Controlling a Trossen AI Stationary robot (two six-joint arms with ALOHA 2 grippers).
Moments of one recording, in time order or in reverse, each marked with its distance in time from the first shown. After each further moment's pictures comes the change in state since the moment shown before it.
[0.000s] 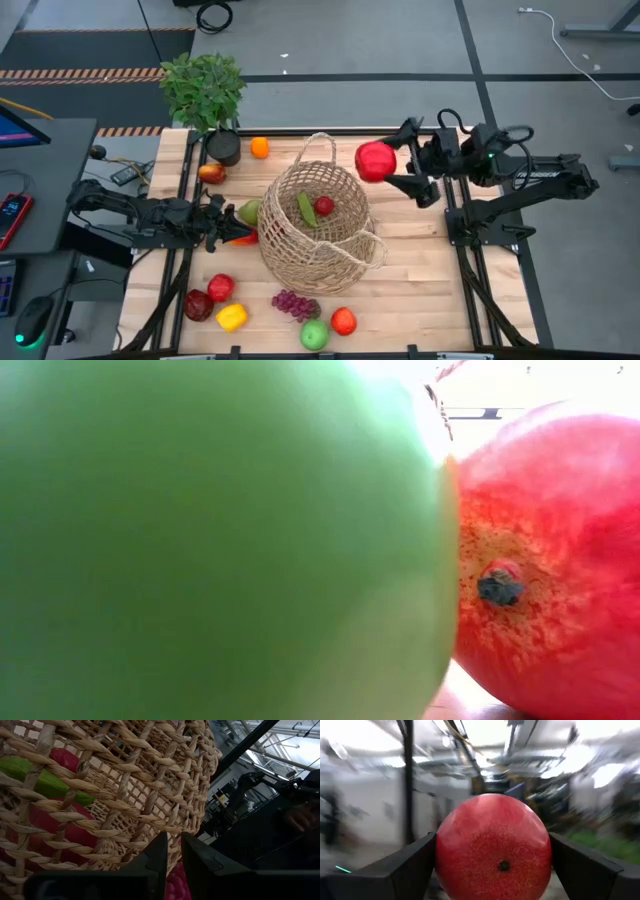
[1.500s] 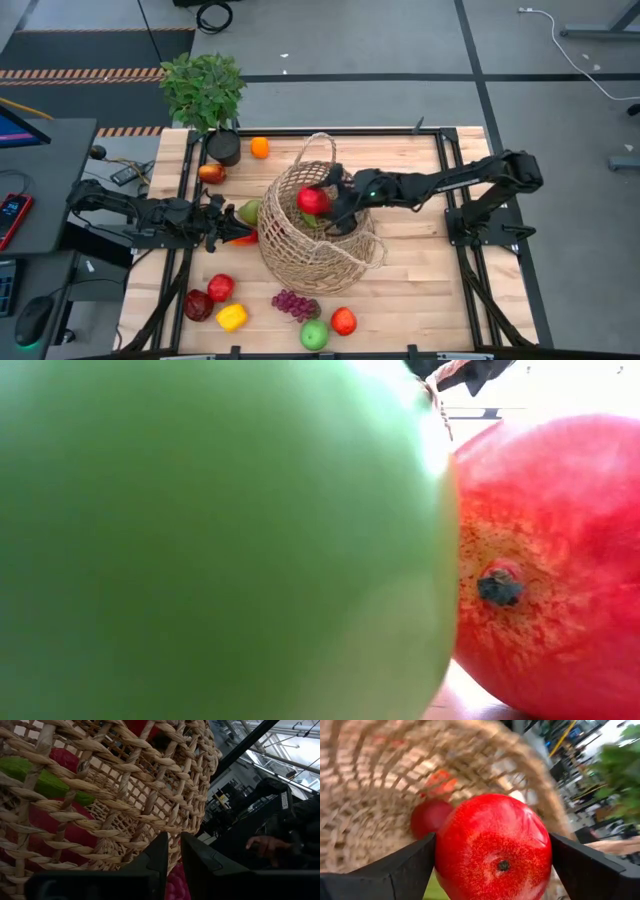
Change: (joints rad) left arm 0.000 0.000 0.000 0.000 0.000 0.000; right arm 0.011 0.583 0.000 -0.128 0.193 -0.704
